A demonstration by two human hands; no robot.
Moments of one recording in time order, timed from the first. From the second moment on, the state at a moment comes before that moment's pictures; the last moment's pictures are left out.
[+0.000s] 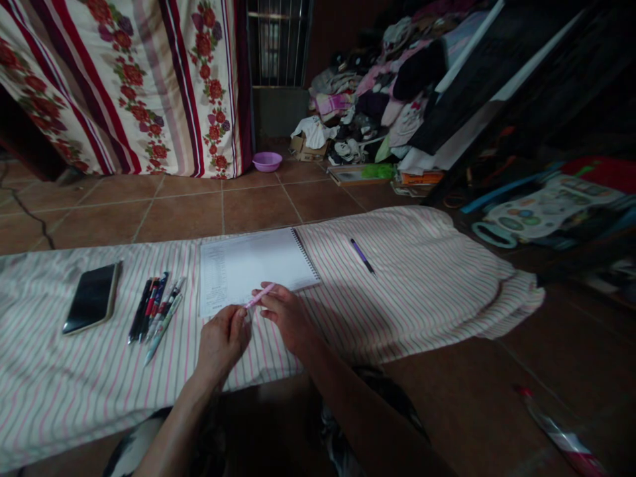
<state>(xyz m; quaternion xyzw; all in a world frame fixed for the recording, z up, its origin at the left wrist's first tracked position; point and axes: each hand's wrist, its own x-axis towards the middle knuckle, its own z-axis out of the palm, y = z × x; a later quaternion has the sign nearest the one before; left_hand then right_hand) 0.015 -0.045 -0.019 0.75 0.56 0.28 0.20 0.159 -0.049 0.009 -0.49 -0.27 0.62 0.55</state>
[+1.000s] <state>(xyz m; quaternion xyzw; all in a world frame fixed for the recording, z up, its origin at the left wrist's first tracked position) 0.012 -0.044 -0.015 0.66 0.63 0.33 0.24 0.158 -0.043 -0.013 -0.56 -0.37 0.48 0.57</state>
